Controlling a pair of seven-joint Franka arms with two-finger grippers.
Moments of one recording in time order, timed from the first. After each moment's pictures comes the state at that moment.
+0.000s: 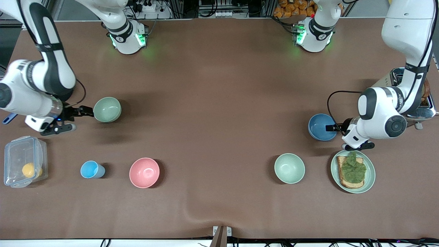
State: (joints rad) left arm 0.09 0.48 -0.07 -1.95 0.01 2.12 -0.07; right arm -0.19 0.20 0.03 -2.17 0.00 2.19 -0.39
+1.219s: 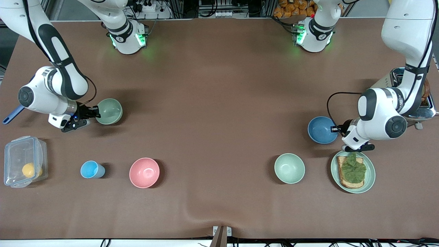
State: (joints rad) left arm 0.09 0.48 -0.08 -1.92 0.01 2.13 -0.06; right arm -0.26 0.30 0.03 -2.31 0.12 2.40 -0.62
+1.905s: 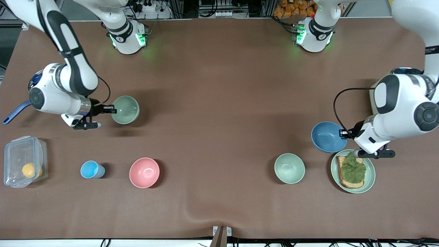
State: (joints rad) left arm 0.09 0.37 -0.16 -1.66 0.01 1.91 -0.06; right arm -0.08 0.18 0.06 -2.28 0.24 2.17 -0.15
